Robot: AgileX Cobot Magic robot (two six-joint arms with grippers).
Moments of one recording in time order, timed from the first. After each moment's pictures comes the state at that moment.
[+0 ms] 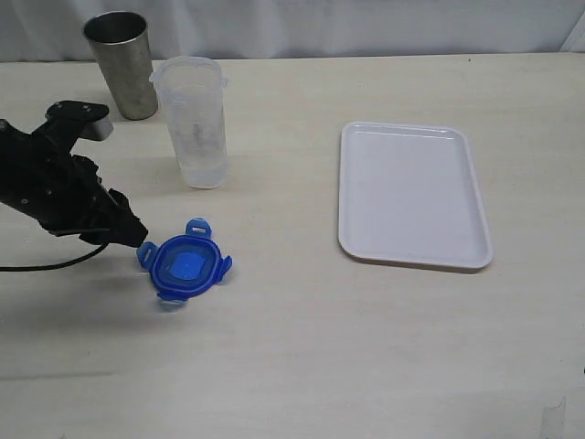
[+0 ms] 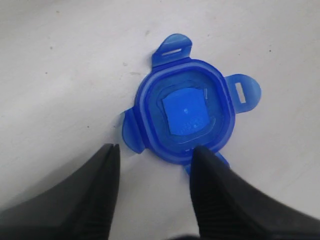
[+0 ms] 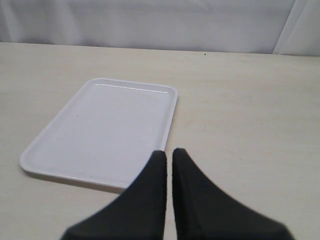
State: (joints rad) left arm -0.17 1.67 -0.82 -0.70 0.65 0.87; right arm 0.04 0.00 0.00 -0.03 0.36 -0.04
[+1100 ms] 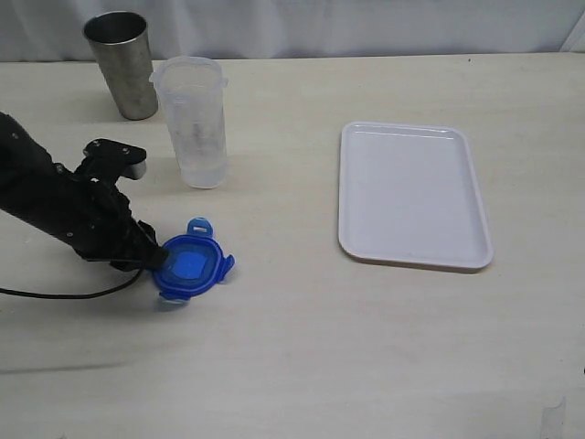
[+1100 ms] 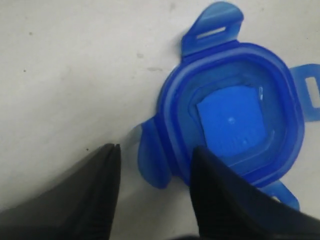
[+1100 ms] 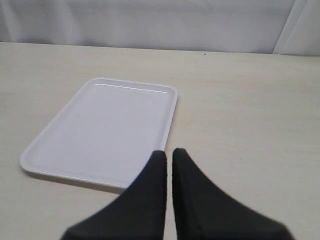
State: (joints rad) left arm -0.27 1.85 -0.78 -0.76 0.42 0.94; right arm 0.04 0.00 0.00 -0.03 0.36 -0.04
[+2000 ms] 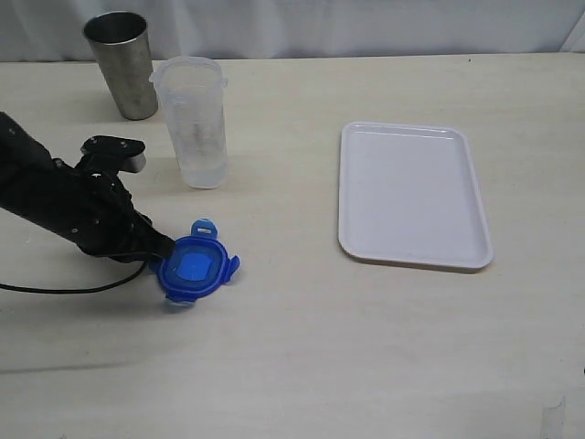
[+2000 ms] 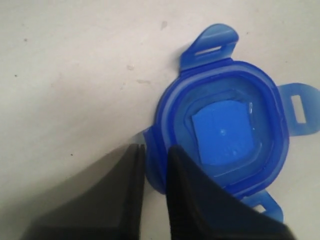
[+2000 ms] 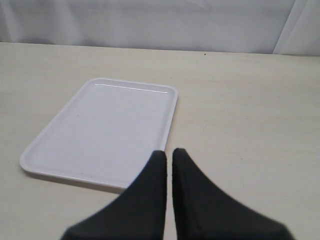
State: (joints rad) left arm -0.27 1.83 -0.78 -0.85 0.44 0.94; right arm 0.04 0.00 0.00 -0.03 0.36 -0.04
